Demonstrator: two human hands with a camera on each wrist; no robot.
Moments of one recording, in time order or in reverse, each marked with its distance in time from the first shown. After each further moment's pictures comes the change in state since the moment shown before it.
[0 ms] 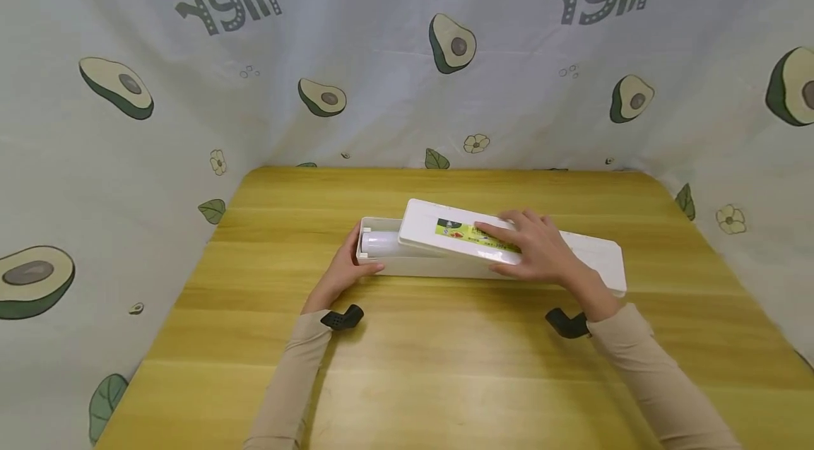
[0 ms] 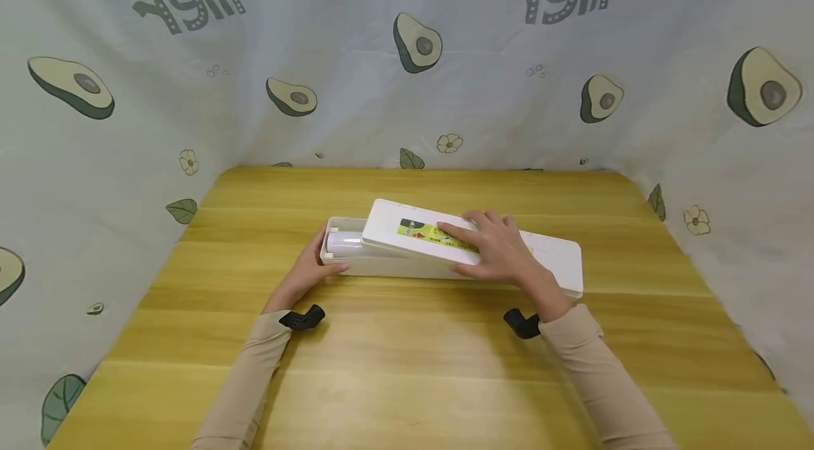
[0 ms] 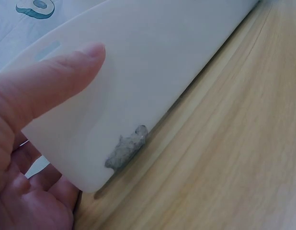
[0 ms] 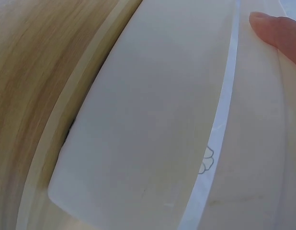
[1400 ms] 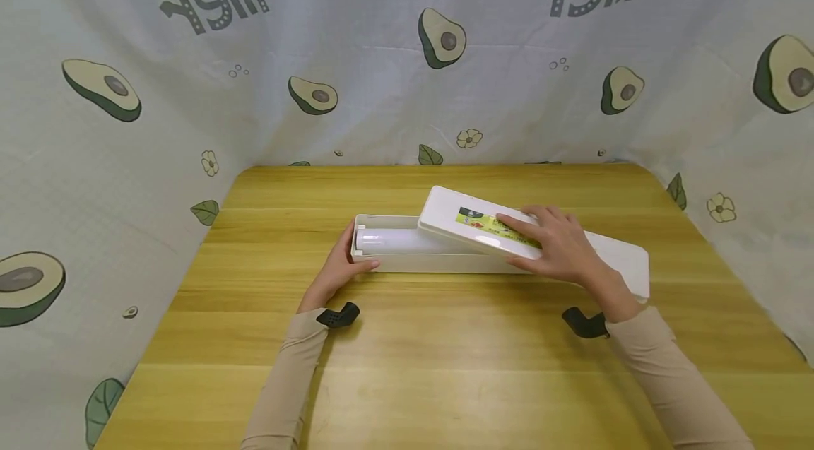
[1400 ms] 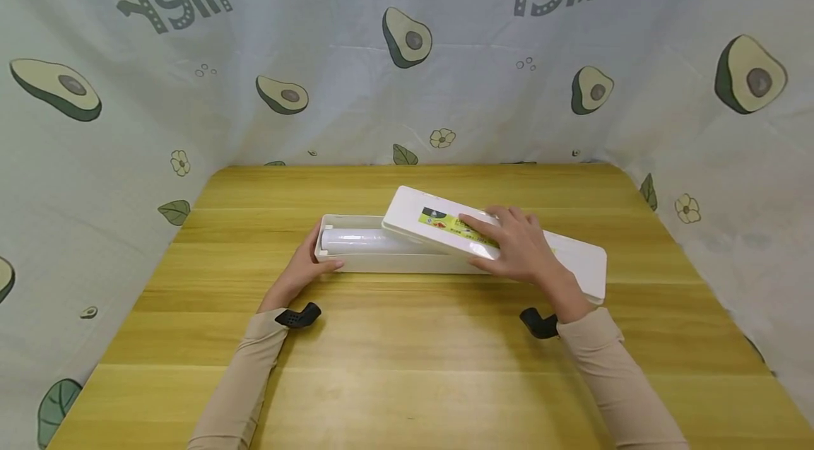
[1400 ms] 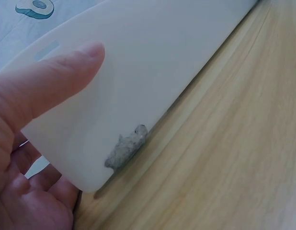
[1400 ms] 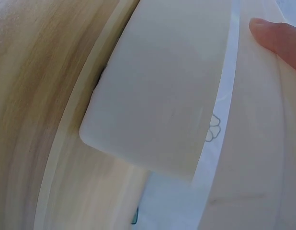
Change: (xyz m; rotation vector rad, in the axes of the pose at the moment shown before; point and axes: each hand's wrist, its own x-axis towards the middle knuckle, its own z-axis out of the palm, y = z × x) left_hand 0.004 -0.015 0.000 0.030 0.014 0.033; right_hand -0.029 0.014 -0.013 -0.009 -0.039 0.161
